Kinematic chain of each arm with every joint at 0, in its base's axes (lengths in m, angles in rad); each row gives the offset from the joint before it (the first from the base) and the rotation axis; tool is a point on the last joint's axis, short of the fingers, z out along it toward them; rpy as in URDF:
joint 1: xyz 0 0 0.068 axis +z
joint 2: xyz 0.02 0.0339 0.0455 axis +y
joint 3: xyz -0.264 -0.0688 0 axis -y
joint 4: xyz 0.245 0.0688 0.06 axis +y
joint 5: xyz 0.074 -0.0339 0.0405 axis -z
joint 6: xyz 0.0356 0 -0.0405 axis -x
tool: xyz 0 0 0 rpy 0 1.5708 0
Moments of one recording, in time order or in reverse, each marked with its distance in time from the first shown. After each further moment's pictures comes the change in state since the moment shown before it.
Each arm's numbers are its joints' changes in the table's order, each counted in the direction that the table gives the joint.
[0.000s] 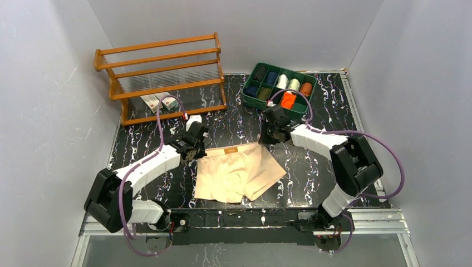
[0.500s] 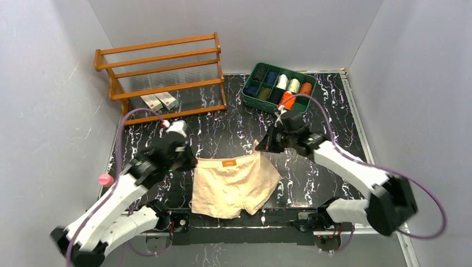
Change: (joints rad) left arm -0.075 -0.567 0.156 0.437 0.223 0.134; right arm 0.030 -0.514 -0.123 0.079 -0.329 -0.187
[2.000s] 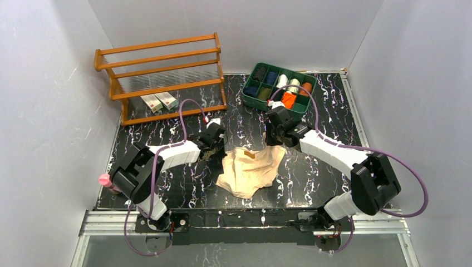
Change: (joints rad) left arm 0.001 0.882 -0.135 -0.795 0.006 -0.023; right arm 0.034 0.317 0.108 0.051 0.490 0.334
